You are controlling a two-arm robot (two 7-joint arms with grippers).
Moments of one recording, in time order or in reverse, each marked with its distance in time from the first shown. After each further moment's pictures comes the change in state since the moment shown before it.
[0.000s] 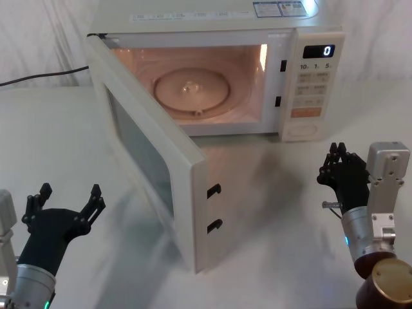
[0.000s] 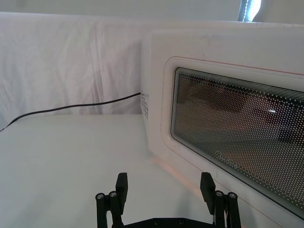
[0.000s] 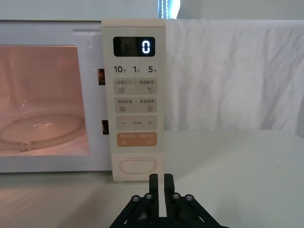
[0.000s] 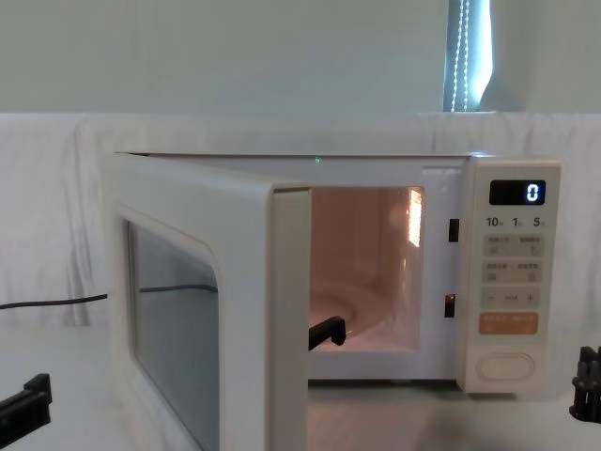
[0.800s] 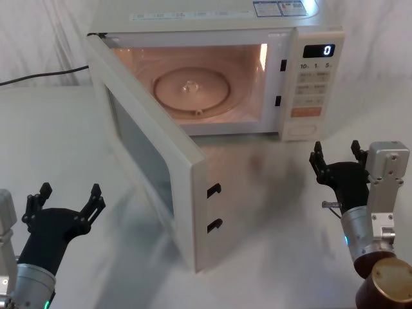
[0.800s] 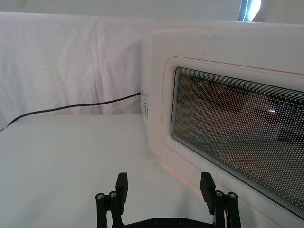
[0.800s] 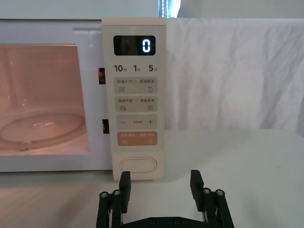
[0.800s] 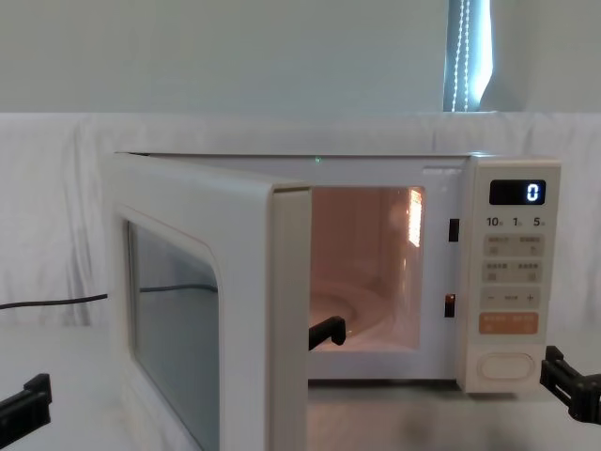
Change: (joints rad) left arm 0.000 0.000 0.000 0.000 0.000 0.000 0.000; right arm 0.000 0.000 -0.001 0.000 0.002 0.003 0.000
